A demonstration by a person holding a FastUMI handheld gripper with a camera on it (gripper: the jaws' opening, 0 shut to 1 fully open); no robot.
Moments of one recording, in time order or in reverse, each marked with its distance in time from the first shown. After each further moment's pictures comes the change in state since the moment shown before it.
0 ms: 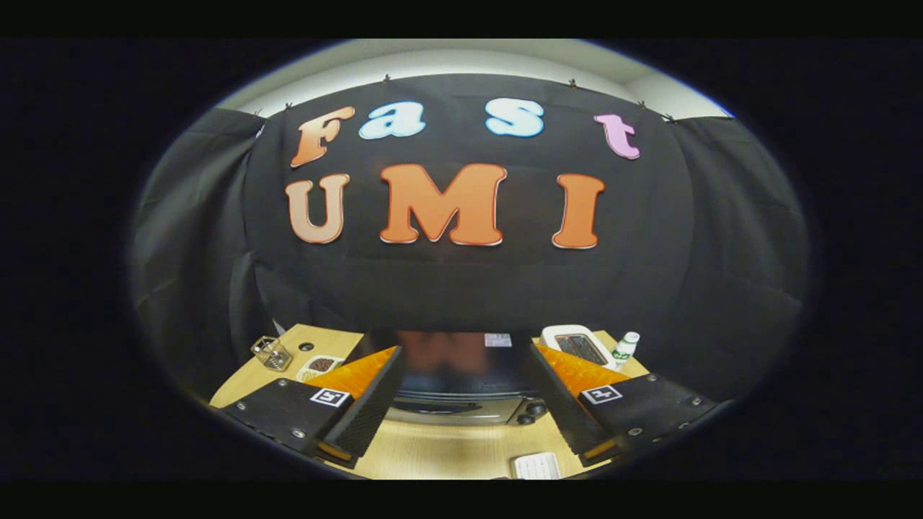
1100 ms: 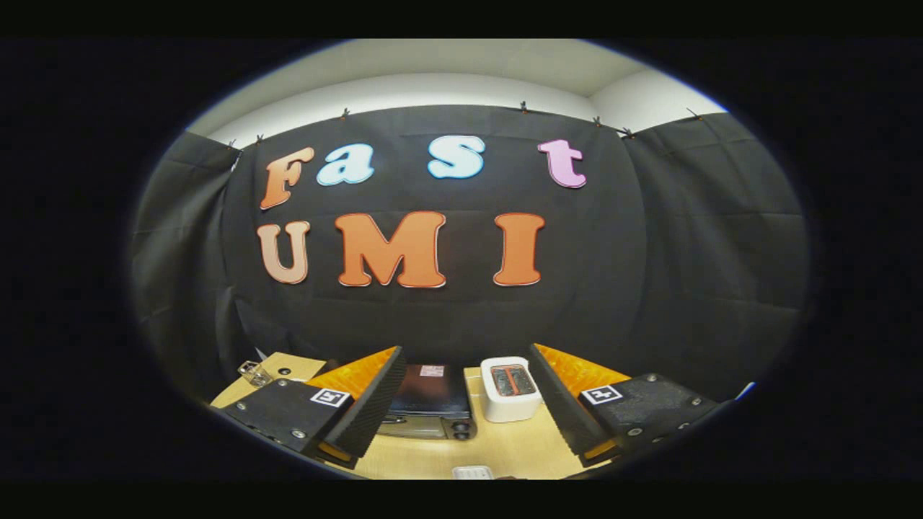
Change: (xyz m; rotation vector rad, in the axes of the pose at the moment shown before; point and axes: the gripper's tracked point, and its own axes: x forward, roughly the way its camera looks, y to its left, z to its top) arm -0.050 -0.125 0.049 0.049 -0.125 -0.080
